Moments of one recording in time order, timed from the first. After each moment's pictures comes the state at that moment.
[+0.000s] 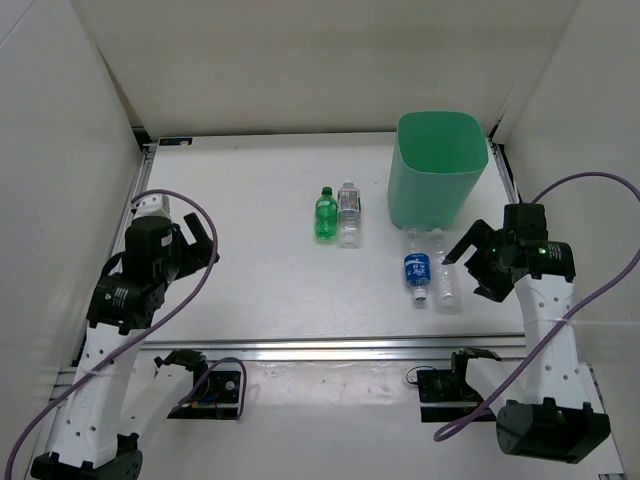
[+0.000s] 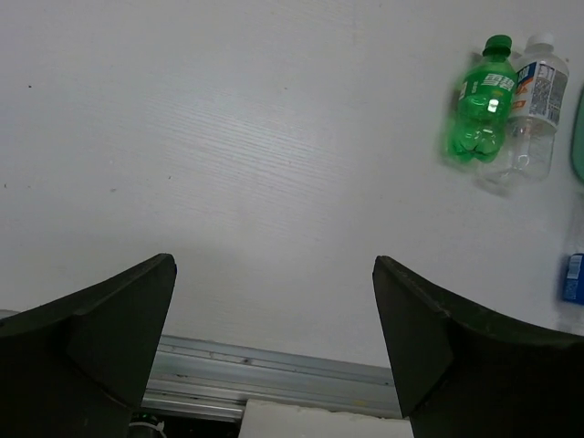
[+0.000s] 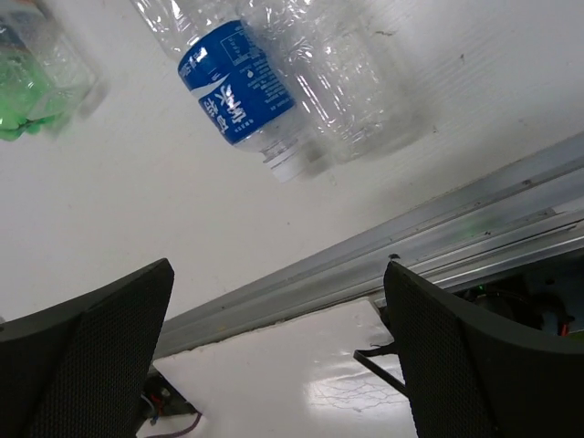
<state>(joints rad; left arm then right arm) -0.22 0.77 1.12 -0.98 -0.20 -0.48 -0.08 0.94 1.08 -1.22 -0.11 0.62</state>
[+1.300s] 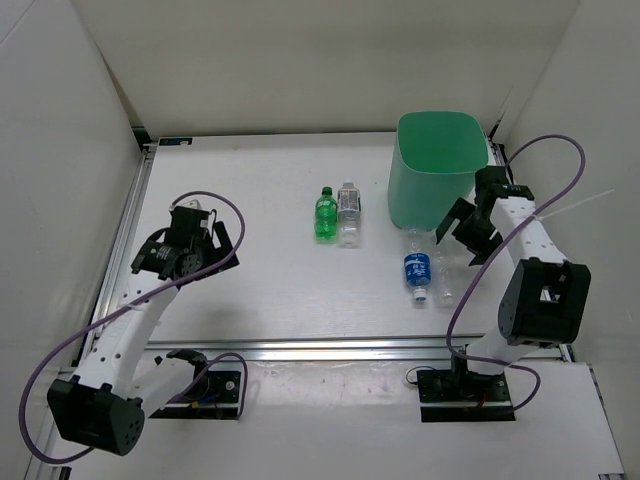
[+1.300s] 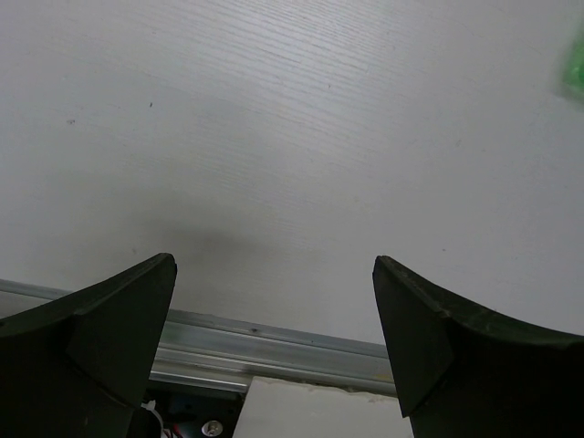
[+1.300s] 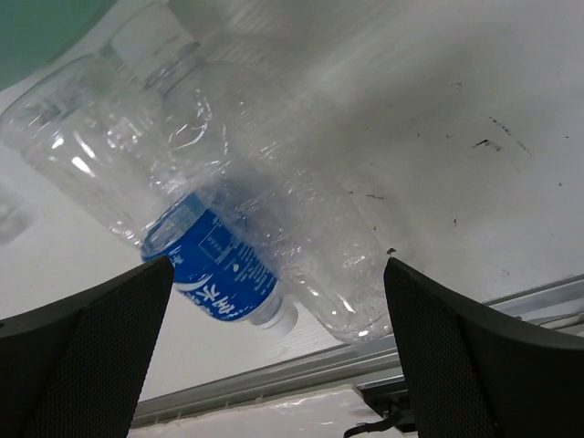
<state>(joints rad) -0.25 1.01 0.96 -0.93 -0.18 -0.53 -0.05 1.55 1.23 -0.97 0.00 0.53</state>
